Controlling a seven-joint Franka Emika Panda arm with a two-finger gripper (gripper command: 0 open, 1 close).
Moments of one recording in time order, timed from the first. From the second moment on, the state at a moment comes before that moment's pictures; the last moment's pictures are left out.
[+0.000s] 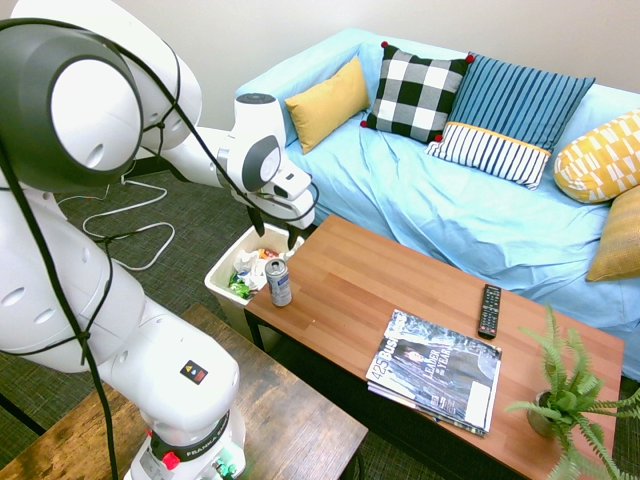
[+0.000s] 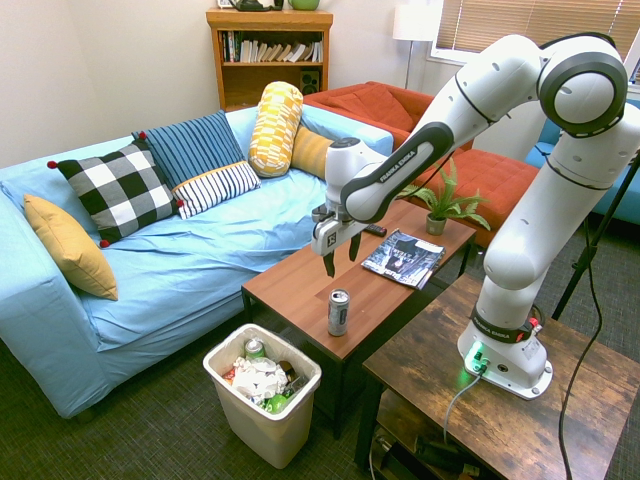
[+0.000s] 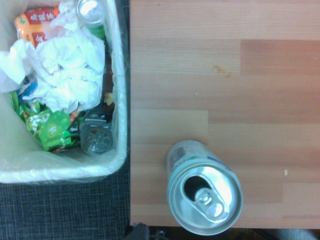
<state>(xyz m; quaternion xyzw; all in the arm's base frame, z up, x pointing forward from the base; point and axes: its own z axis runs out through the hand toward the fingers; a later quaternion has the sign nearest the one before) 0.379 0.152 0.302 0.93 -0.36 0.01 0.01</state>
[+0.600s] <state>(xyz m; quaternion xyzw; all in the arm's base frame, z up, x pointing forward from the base) 0.394 0.159 0.246 0.92 -0.38 -0.03 0.03</state>
